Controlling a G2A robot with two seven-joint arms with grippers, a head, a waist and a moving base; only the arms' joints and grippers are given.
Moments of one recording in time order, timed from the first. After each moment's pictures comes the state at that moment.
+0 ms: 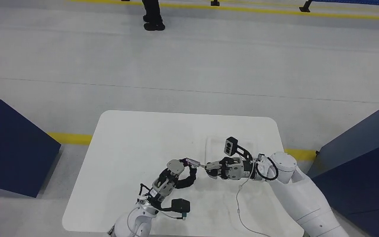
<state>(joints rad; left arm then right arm) 1.41 -1.29 -1.05 -1.49 2.54 0.52 0.41 -1.02 -1.01 1.06 -1.35 0.80 0.27 1.22</state>
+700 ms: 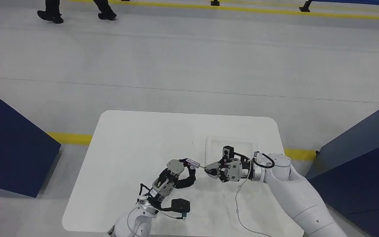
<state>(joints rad) 1.41 -1.29 -1.05 -1.49 2.54 0.52 0.41 -0.99 -1.03 1.01 -1.25 0.93 0.54 1.21</state>
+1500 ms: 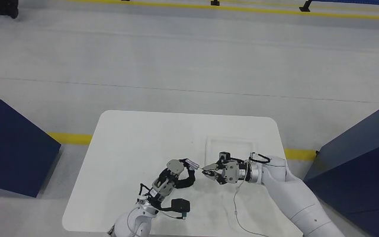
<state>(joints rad) 1.41 -1.29 -1.05 -1.49 2.54 0.52 0.41 -0.99 -1.04 0.97 -1.23 1.06 0.66 1.16</state>
